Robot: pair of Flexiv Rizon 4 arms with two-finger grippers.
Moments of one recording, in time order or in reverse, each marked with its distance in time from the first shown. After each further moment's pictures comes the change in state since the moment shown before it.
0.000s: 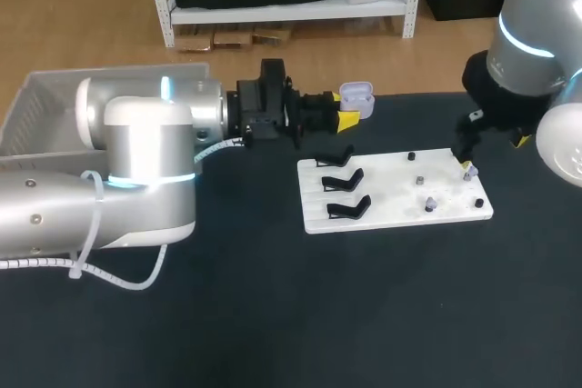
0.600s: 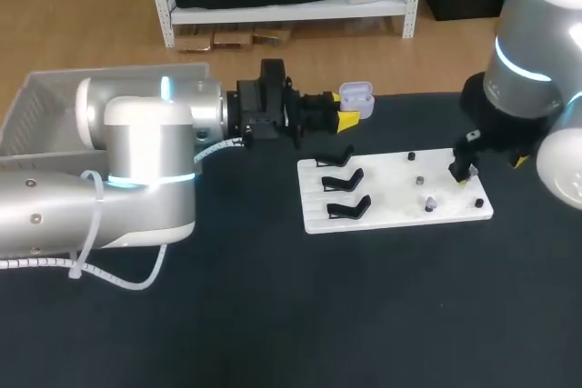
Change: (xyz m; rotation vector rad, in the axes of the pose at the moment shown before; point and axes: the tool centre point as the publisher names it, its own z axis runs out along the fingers) left arm 0.000 0.000 0.000 0.000 0.000 0.000; right arm 0.021 0.012 0.024 -0.008 0.023 0.023
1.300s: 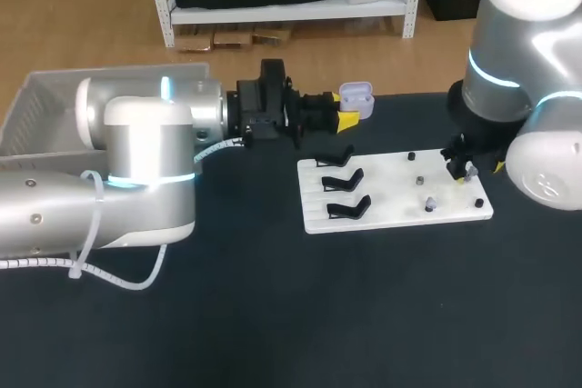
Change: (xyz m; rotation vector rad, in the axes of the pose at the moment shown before) left arm 0.000 0.000 0.000 0.000 0.000 0.000; right arm -0.019 0.001 0.028 0.040 0.026 0.014
